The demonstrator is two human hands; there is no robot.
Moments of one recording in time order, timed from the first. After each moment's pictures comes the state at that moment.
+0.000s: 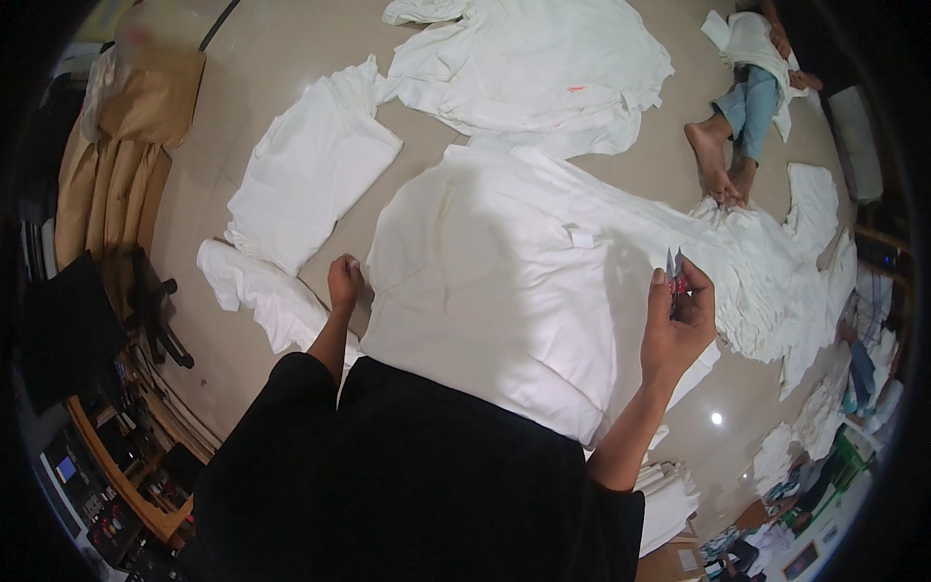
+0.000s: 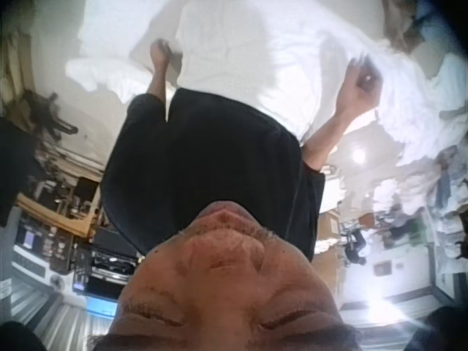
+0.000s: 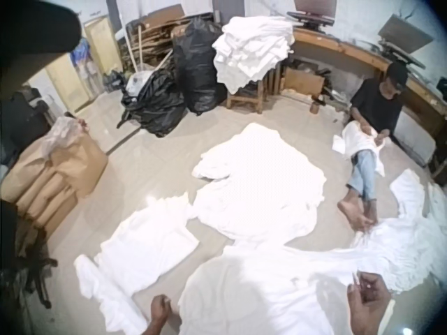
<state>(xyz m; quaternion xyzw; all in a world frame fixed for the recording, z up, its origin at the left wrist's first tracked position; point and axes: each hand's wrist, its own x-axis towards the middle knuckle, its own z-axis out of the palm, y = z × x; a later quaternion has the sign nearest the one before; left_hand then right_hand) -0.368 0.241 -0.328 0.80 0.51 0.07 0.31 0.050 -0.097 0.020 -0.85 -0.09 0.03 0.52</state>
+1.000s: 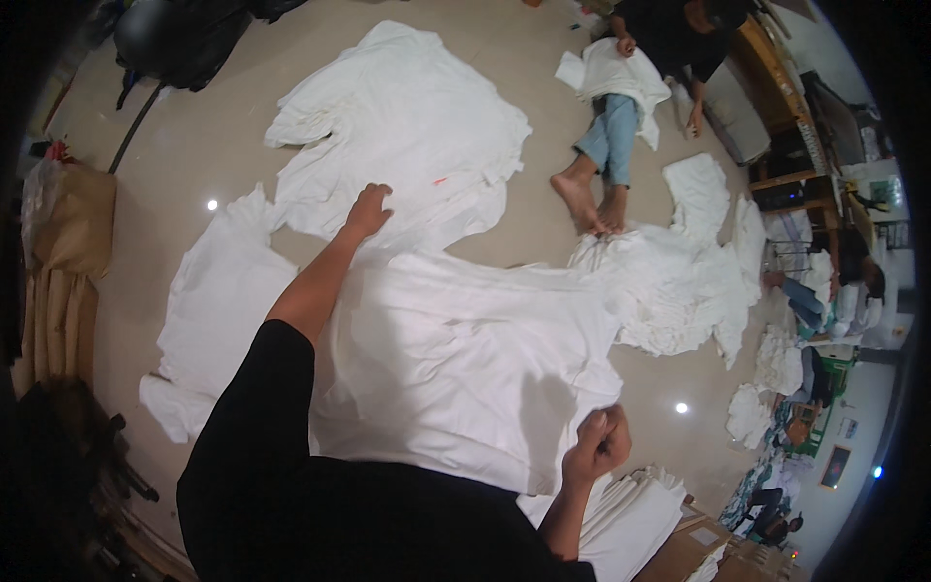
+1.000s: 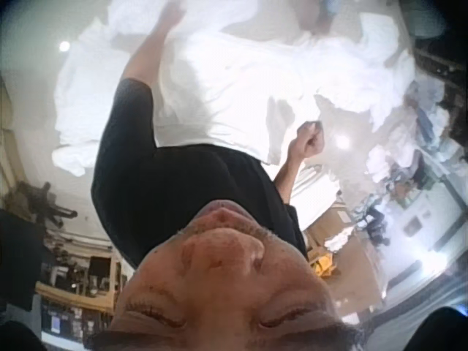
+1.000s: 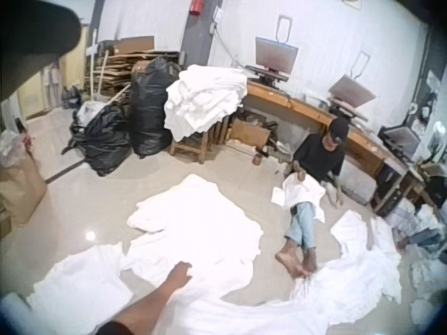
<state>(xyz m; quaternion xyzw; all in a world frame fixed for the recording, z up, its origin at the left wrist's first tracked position) 0.142 0.305 -0.299 0.92 0.16 0.09 0.34 -0.001 -0.170 0.060 -0.82 -0.07 -0.13 0.55</state>
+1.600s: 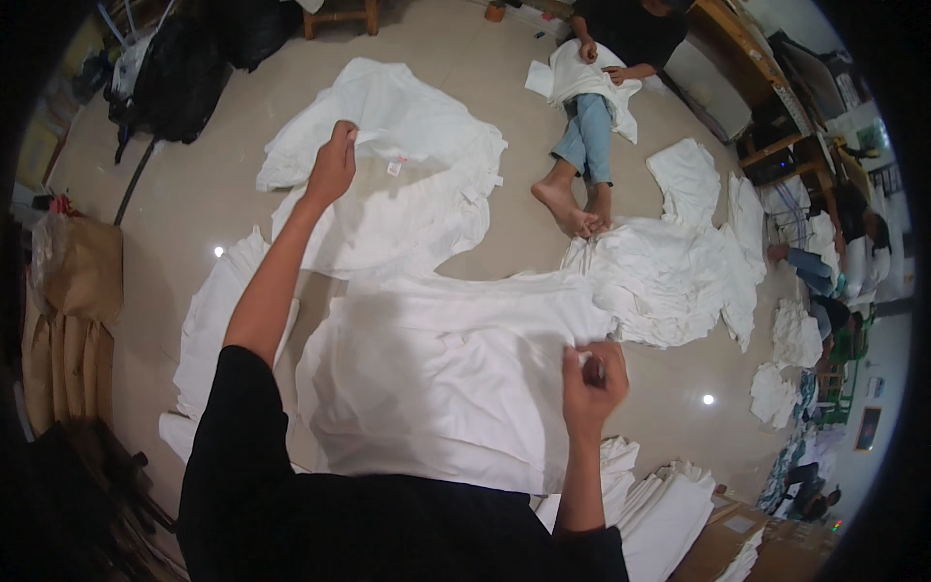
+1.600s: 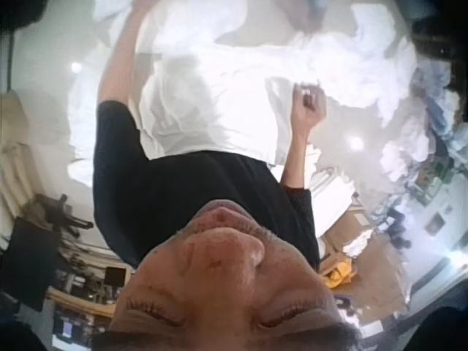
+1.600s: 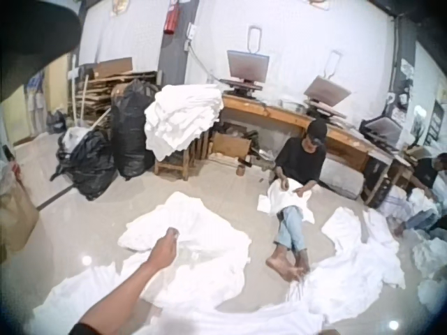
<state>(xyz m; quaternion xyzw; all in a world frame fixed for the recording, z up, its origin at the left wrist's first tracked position) 0.208 0.343 -0.075 0.87 0.06 0.31 0.38 0.062 -0.152 0.049 -0.85 -0.07 -0.14 0.50</state>
